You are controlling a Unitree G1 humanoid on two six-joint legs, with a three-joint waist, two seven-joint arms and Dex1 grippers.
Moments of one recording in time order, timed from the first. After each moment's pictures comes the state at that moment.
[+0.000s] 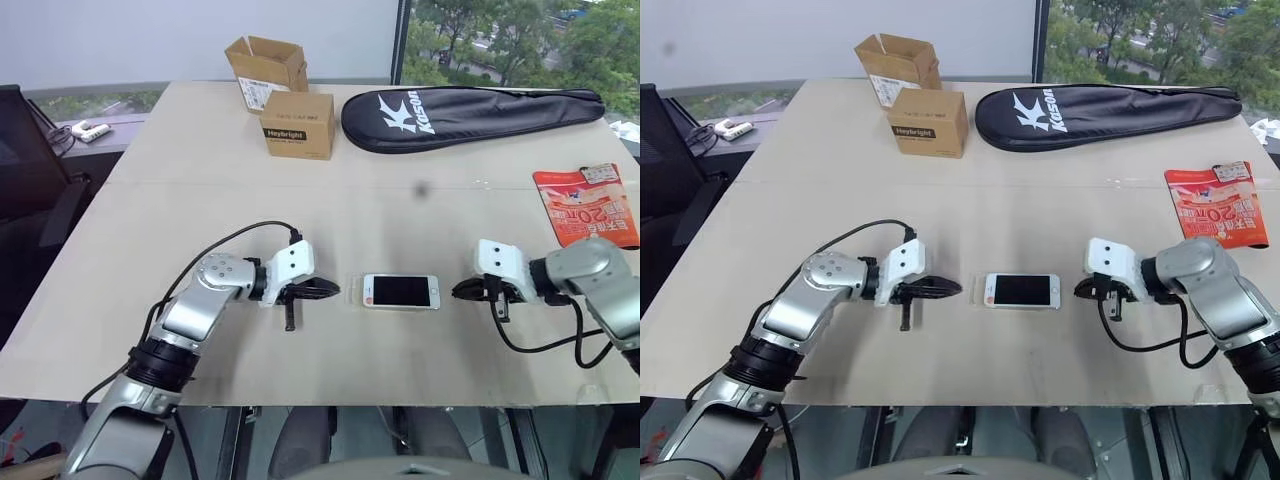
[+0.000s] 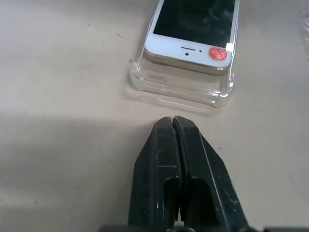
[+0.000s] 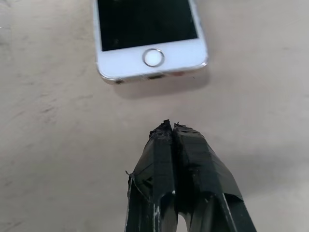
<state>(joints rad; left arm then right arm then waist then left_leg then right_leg) -0.40 0.62 -0.26 0.06 -0.15 0.24 -1.16 -0.39 -0.92 0.27 -0.15 0.12 0.48 1.22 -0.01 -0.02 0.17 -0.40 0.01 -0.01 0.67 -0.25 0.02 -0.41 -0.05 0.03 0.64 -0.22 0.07</state>
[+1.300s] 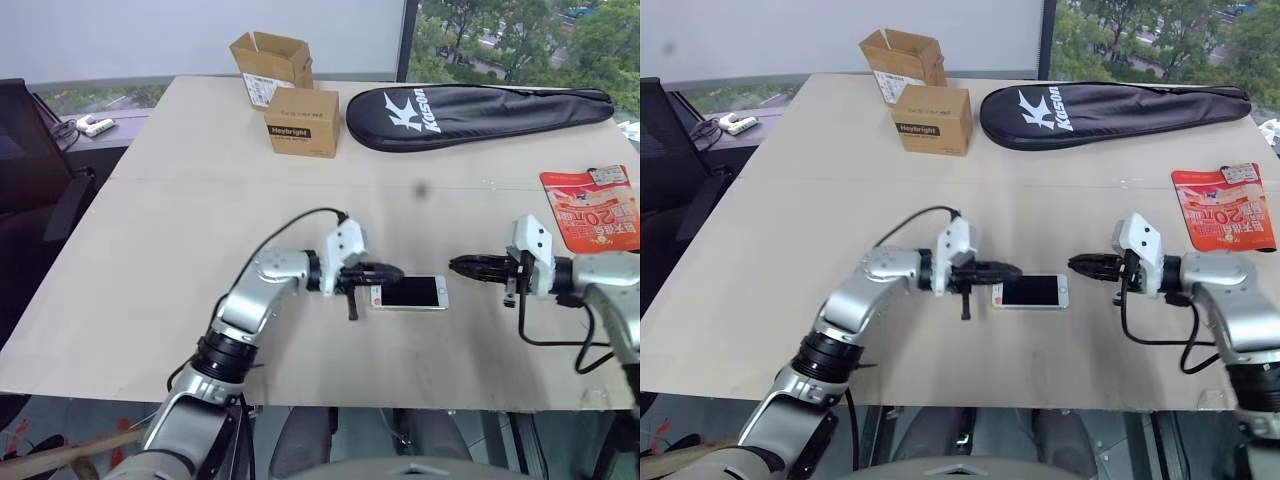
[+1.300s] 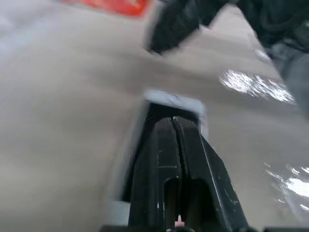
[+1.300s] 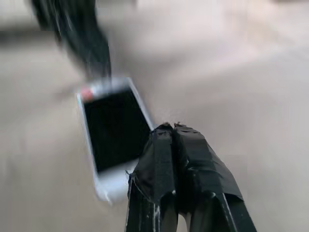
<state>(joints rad) -0.44 0.34 -0.37 0.03 -0.21 0.38 -1.08 -0.20 -0.61 -0.09 -0.13 0.42 0.34 1.12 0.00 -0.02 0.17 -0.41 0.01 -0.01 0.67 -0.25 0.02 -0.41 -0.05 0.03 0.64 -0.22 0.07</state>
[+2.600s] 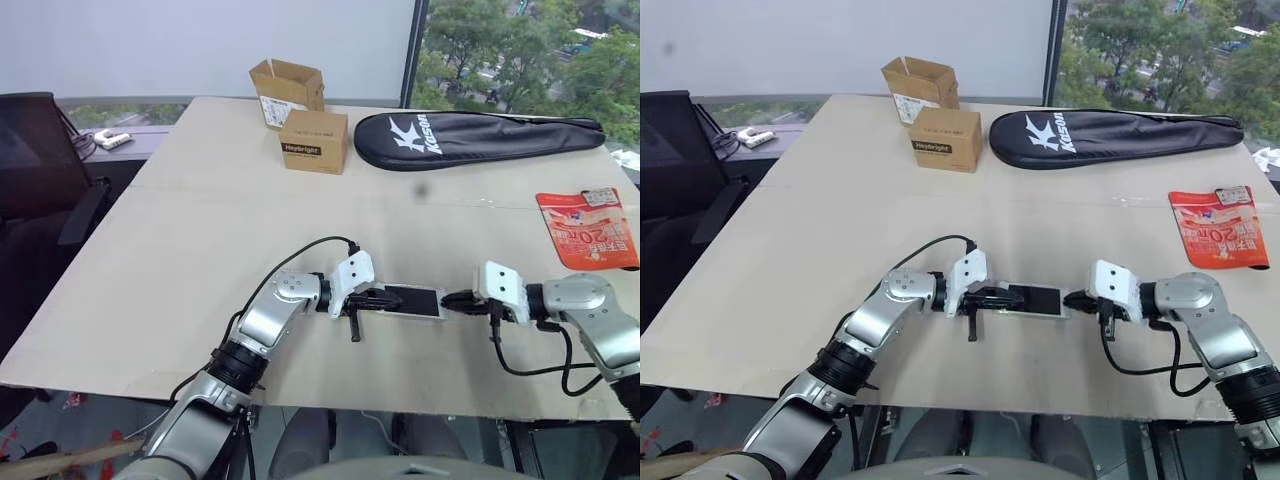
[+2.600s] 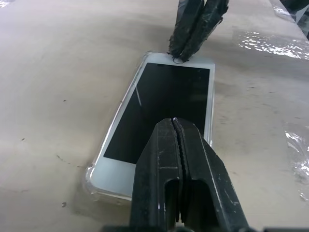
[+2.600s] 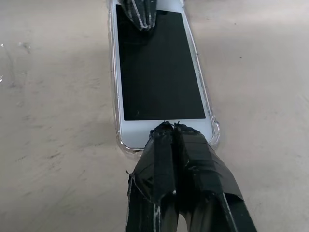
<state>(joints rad) -0.43 0.34 -0.40 0.14 -0.14 0.27 -1.05 -0.19 -0.80 0.18 -0.04 0.14 0.14 1.15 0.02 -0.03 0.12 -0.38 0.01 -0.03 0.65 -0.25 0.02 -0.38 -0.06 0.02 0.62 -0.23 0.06</state>
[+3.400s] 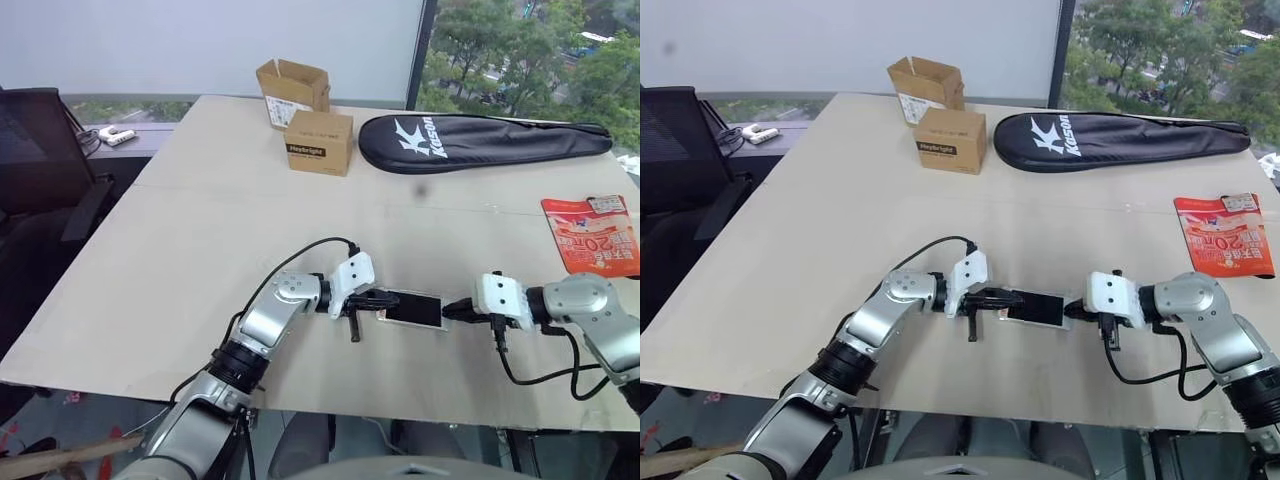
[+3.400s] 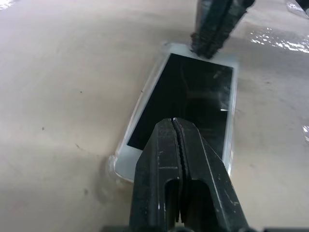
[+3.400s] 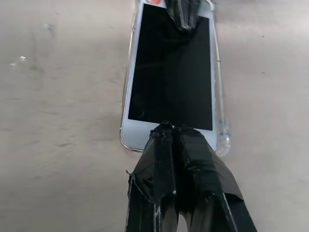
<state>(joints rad) -0.44 0.33 -0.40 0.16 -0.12 0.25 -1.04 -0.17 -0.85 0.22 -0.08 0.13 0.08 1.20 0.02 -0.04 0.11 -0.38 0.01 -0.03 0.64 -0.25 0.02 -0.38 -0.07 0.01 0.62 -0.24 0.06</state>
